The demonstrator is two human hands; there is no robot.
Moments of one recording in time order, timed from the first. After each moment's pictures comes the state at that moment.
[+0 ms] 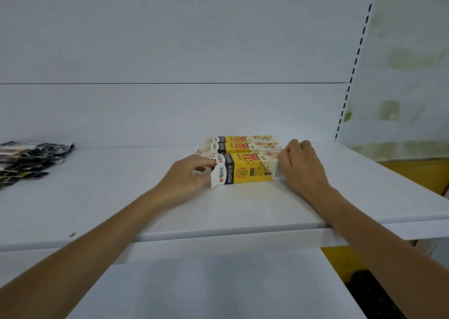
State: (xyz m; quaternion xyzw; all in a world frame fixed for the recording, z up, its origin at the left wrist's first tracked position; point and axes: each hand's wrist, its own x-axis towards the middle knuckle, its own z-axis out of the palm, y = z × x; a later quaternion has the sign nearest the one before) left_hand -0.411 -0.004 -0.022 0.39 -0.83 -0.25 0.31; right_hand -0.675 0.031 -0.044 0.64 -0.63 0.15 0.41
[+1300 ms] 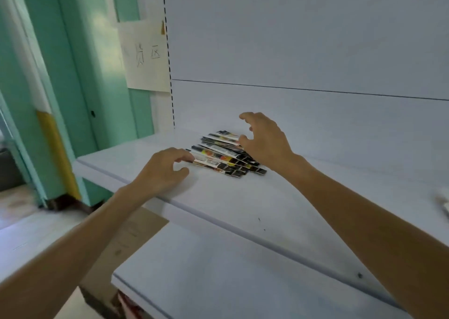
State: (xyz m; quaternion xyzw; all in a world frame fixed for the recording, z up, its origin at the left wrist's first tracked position) left_hand 0.014 -0.019 -0.020 0.65 -0.68 0.00 0.34; right_hand -0.194 -0.100 0.031 0.84 -0.41 0.35 0.02
